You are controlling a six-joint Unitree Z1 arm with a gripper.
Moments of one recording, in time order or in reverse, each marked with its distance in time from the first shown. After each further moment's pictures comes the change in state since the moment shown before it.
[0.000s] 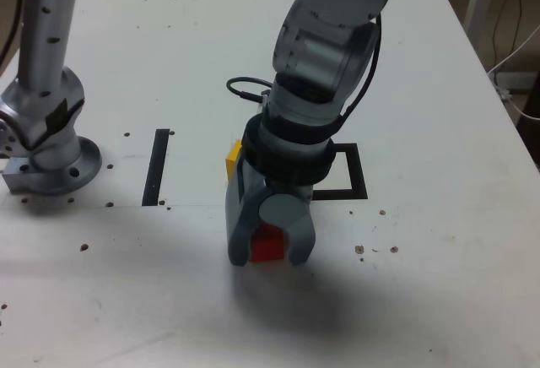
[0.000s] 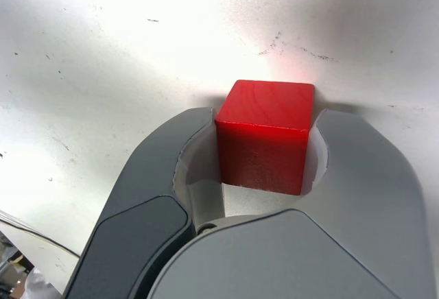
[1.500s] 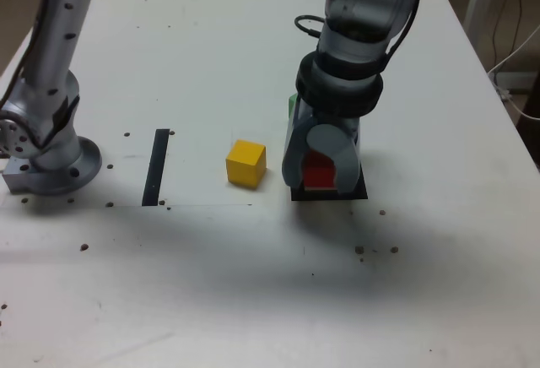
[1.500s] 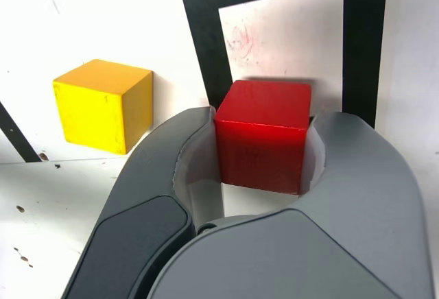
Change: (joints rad) arm 0.208 0.052 -0.174 0.091 0.229 0.402
